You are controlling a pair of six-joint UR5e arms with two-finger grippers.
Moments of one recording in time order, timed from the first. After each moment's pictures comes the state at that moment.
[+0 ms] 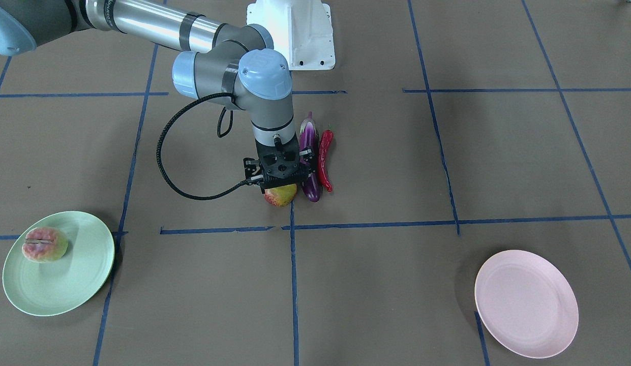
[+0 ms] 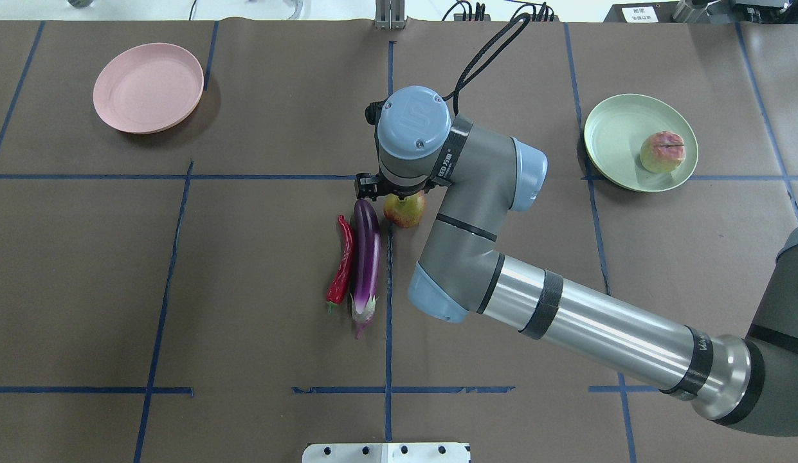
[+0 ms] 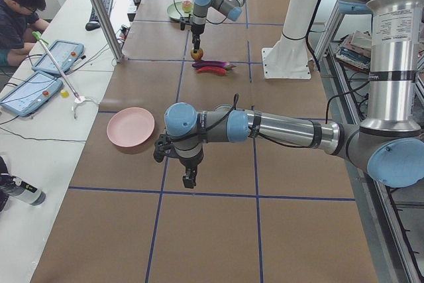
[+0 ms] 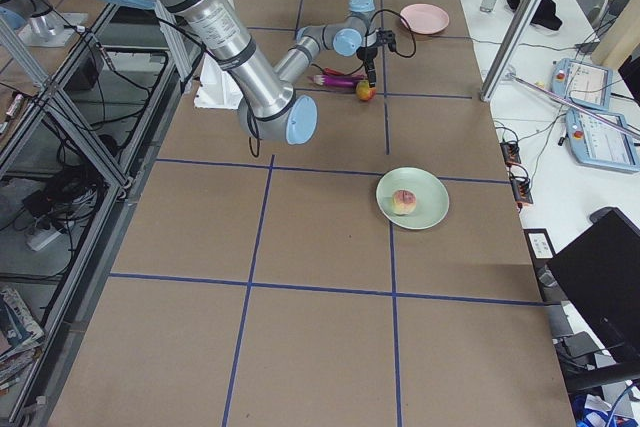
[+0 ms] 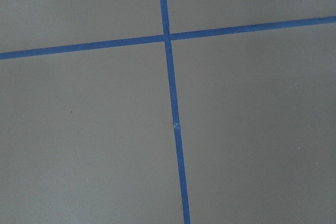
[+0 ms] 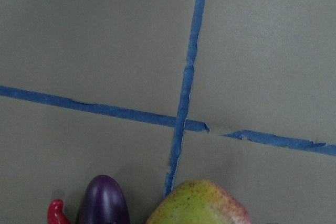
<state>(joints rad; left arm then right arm) -1.56 -1.50 -1.79 -1.37 -2.36 0.14 0.56 -0.70 1.39 -1.45 1.78 1.02</state>
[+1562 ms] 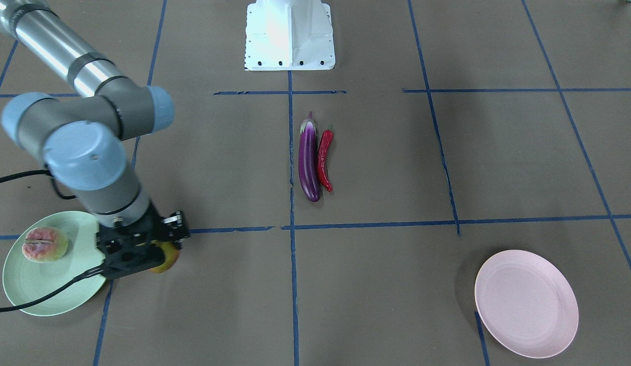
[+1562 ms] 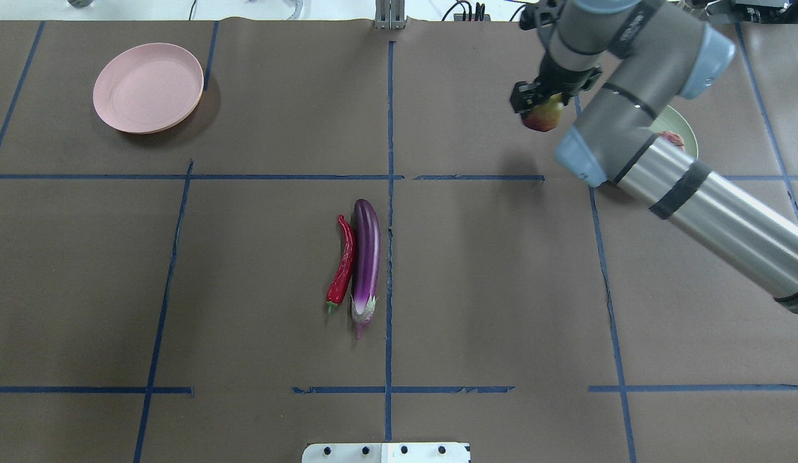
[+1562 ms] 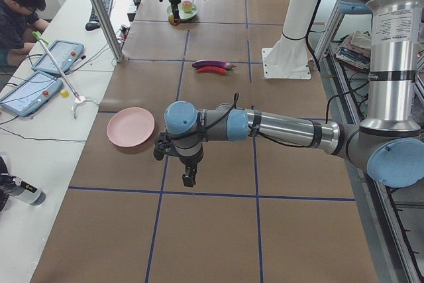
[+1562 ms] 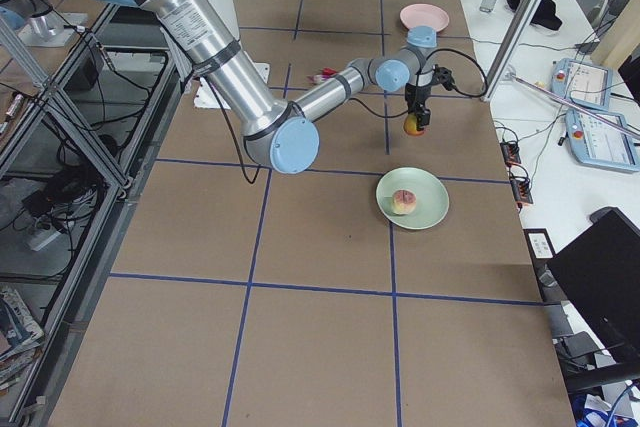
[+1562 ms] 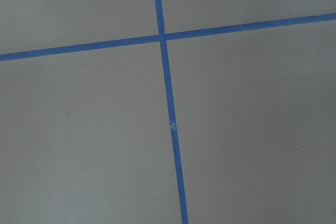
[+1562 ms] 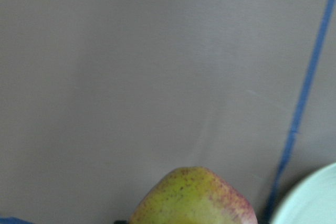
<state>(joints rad) -1.56 -1.50 -1.79 -1.38 -2.36 0.14 0.97 -0.90 1.35 -1.44 2.04 0.47</state>
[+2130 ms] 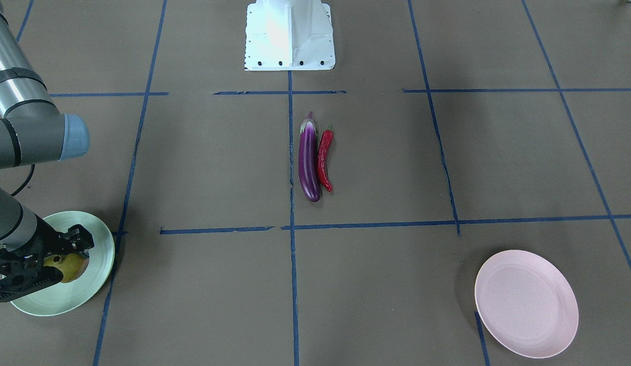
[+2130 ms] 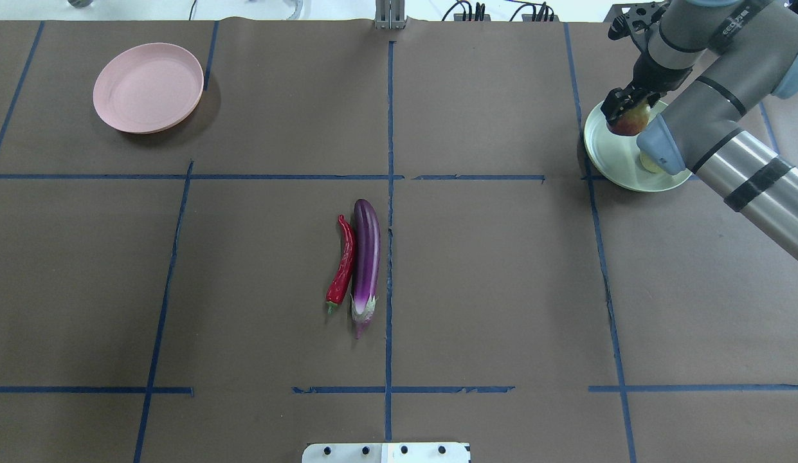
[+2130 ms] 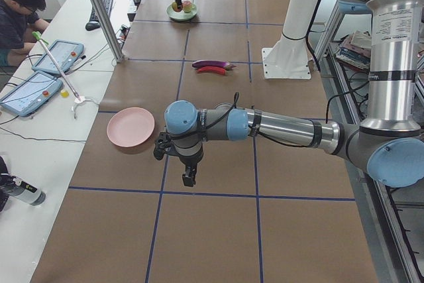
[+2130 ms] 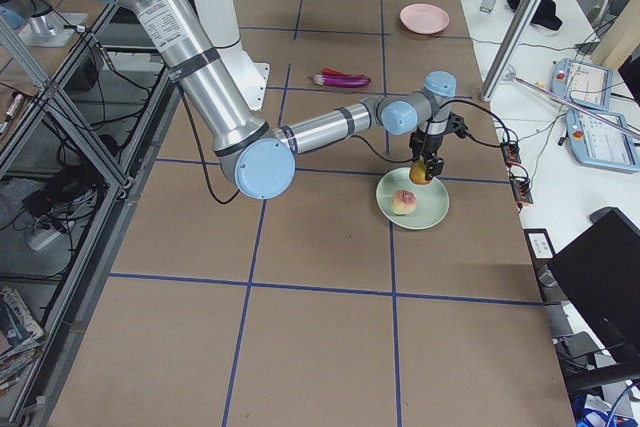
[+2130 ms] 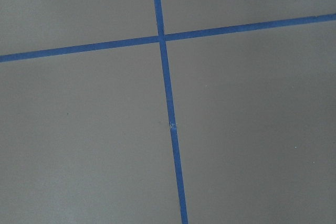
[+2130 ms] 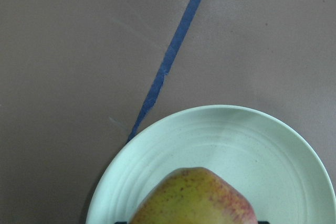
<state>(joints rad) -1.56 -1.50 -1.80 -1.38 -2.36 0.14 1.06 -1.02 1.30 -1.43 2.09 0.26</state>
